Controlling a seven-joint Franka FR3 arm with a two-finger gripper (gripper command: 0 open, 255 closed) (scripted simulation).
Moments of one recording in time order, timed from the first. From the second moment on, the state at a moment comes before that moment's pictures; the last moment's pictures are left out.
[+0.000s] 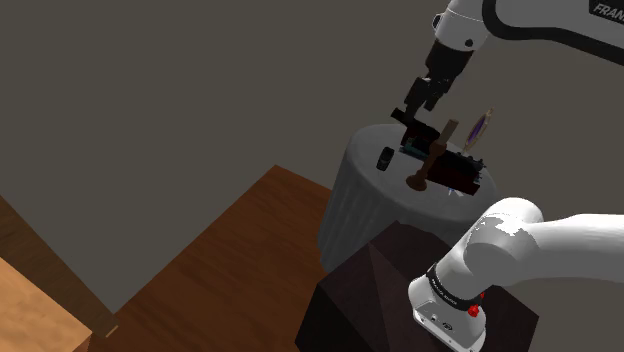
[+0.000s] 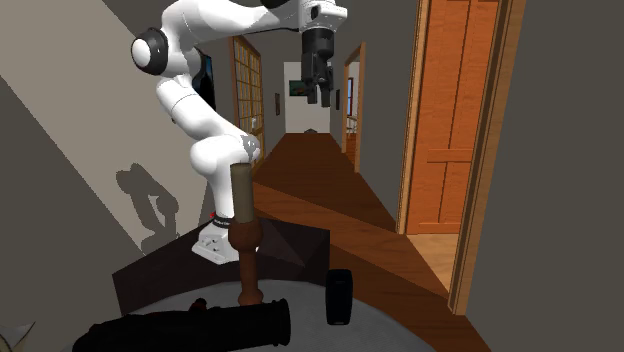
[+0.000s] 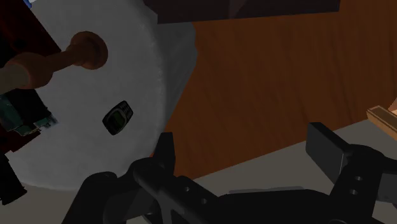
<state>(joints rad) 0.02 -0.83 0.01 -2.29 -0.08 1.53 0.02</state>
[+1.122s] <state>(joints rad) -0.12 -0.49 -0.15 -2.37 -0.12 1.92 0.11</state>
